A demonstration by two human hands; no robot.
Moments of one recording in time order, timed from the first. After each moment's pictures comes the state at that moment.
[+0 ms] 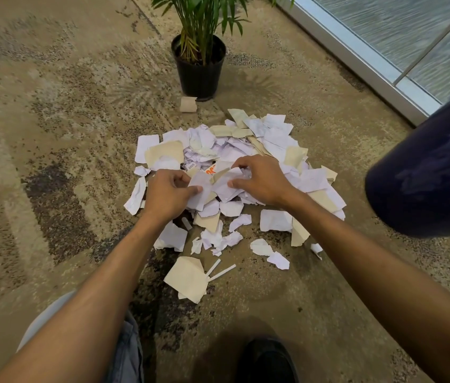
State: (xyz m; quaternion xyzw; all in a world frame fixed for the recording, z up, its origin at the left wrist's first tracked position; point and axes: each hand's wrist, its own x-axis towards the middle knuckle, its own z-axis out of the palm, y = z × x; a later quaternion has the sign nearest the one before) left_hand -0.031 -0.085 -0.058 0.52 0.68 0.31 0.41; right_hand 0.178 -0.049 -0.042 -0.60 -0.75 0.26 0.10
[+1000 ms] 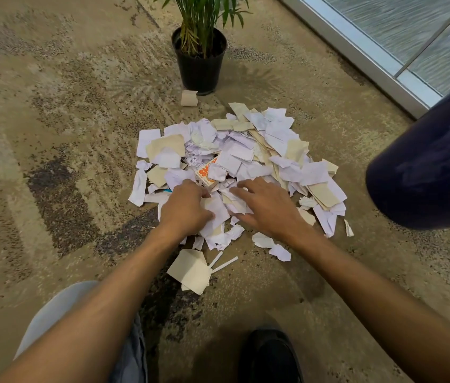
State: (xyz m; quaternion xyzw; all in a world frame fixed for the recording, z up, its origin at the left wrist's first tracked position) left_hand -0.010 -0.108 -0.065 0.67 0.67 0.06 0.31; right_hand 0.188 -0.113 -0.066 -0.48 -0.88 0.03 0.01
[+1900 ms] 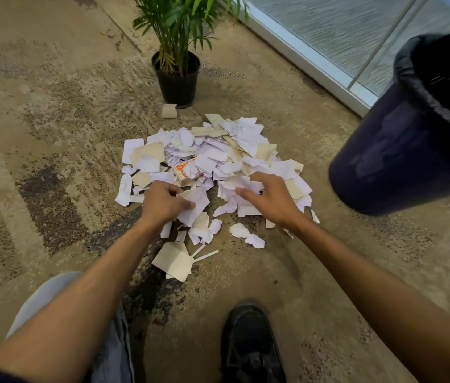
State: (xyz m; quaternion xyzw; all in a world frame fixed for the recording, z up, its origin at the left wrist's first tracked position) left_hand -0.009 -0.124 -0.046 0.49 0.70 0.24 0.45; right_hand 0.227 -0.140 -0.031 -0.63 -0.66 0.31 0.27
